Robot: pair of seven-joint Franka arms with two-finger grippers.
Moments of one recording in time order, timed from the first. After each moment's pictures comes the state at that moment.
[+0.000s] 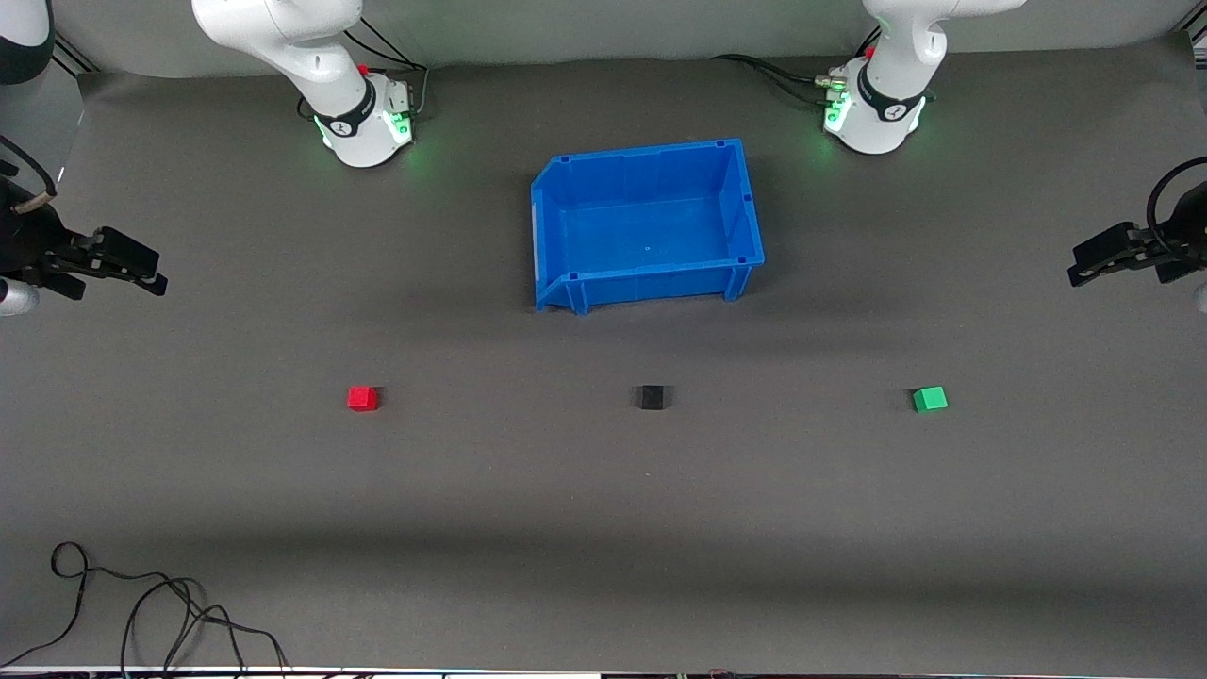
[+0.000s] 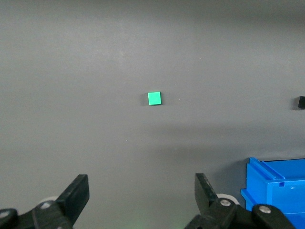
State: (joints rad) left arm 0.02 0.03 0.02 -1.57 0.00 1.57 0.02; right arm 0.15 0.02 -0.16 -1.54 -0.01 1.57 0.04
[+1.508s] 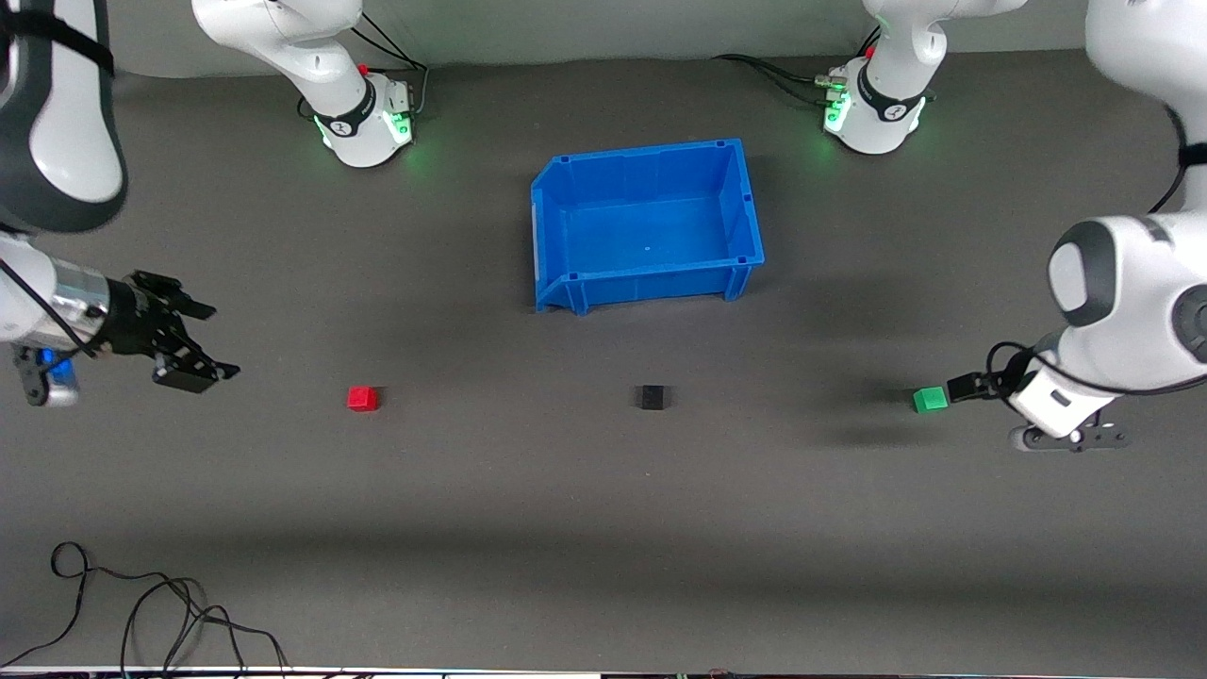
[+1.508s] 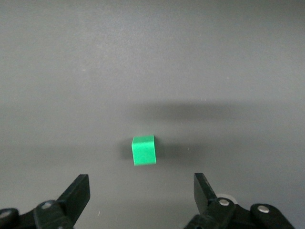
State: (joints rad) left arm 0.01 0.38 0.01 -1.82 -0.03 2.14 0.01; right arm 0.14 0.20 -0.19 -1.68 0.23 1.74 1.00
